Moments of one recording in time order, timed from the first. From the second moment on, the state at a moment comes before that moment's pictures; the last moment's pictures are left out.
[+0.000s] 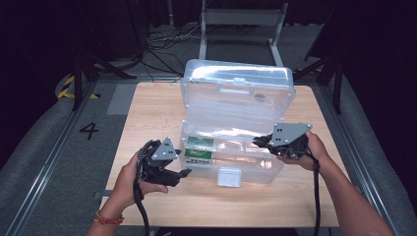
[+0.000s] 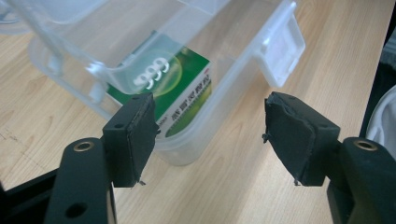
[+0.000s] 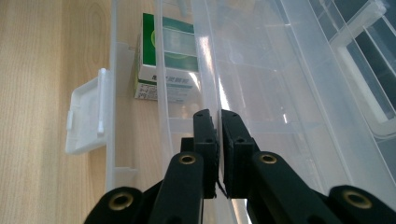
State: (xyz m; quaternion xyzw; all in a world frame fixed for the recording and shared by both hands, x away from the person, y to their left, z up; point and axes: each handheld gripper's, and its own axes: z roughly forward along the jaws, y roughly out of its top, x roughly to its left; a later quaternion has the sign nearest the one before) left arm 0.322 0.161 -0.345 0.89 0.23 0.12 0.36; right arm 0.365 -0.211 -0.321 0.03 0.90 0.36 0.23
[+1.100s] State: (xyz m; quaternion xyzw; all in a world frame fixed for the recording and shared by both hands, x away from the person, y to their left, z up) left arm 0.365 0.148 -0.299 0.84 0.27 0.19 0.43; right arm 0.347 -0.212 -0.337 0.04 0.90 0.37 0.24
